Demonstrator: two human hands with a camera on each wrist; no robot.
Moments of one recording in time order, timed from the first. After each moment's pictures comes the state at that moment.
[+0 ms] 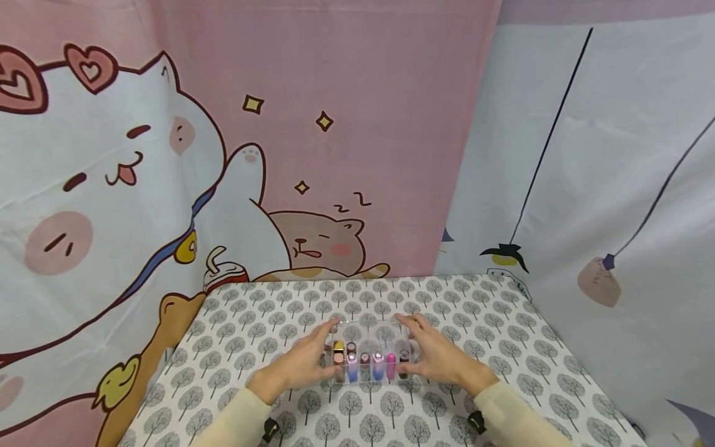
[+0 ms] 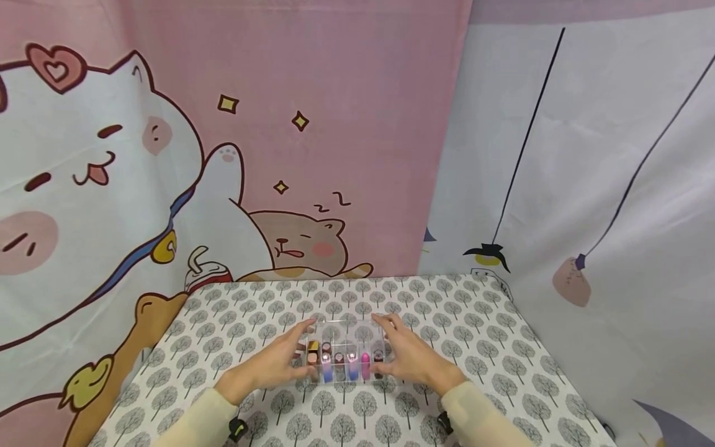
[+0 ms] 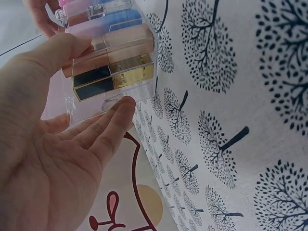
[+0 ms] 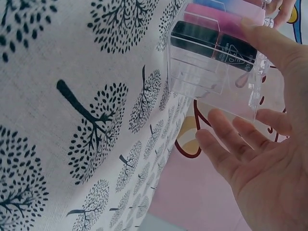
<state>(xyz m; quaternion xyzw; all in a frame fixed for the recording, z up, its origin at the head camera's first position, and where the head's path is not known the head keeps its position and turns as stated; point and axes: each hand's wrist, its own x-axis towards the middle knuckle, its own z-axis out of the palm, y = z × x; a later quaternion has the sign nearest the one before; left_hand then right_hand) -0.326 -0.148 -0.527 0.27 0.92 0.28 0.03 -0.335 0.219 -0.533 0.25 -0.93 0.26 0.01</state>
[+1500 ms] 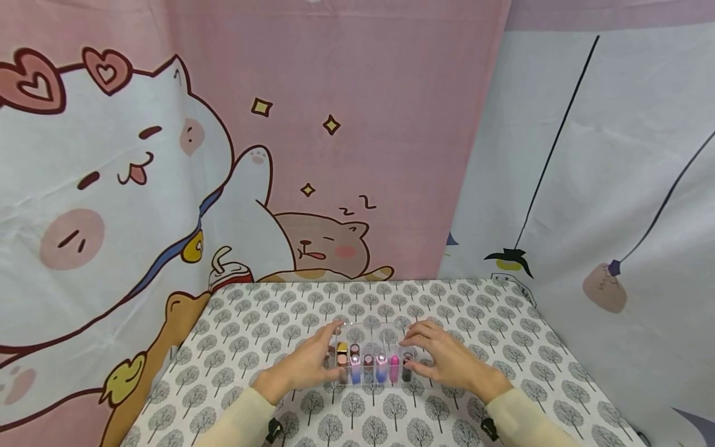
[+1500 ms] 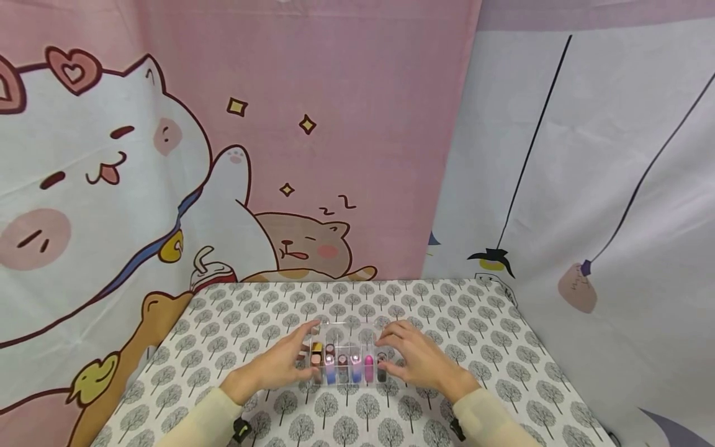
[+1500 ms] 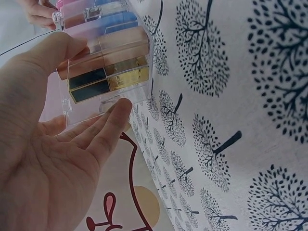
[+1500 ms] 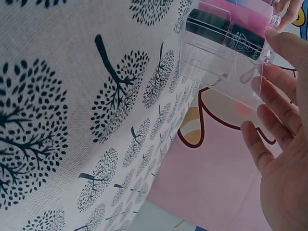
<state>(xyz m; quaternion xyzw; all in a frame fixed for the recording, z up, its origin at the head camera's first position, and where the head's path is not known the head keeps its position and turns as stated) -0.323 -0.147 -0.528 0.26 0.91 0.31 0.04 -0.334 0.235 -0.533 0.38 -0.90 0.13 0.16</state>
